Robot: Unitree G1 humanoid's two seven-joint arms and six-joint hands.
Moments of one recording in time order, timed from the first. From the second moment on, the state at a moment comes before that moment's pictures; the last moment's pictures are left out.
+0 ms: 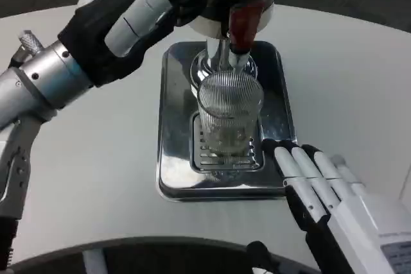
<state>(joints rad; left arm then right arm) -0.82 0.51 0.07 0.18 -0.38 -0.13 -0.81 0.67 0.06 0.20 -1.03 -1.16 -0.27 0.27</state>
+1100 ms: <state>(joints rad) -0.80 0.49 0.00 0.13 -0.18 -0.28 -0.84 0.65 0.06 0.18 -1.03 -1.15 -0.24 0.25</state>
